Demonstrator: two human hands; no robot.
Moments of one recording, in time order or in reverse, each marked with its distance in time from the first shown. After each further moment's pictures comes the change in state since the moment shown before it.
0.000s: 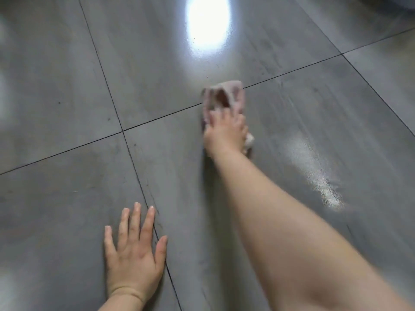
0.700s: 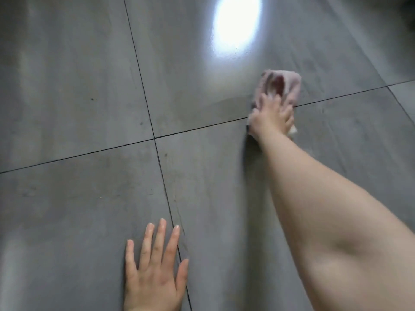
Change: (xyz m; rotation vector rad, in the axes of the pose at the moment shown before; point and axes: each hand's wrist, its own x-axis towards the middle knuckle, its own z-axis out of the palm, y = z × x) left_hand -0.002 -0.011 0.006 0.029 0.116 0.051; right_hand 0.119 0.021 0.019 -0.224 0.041 0.176
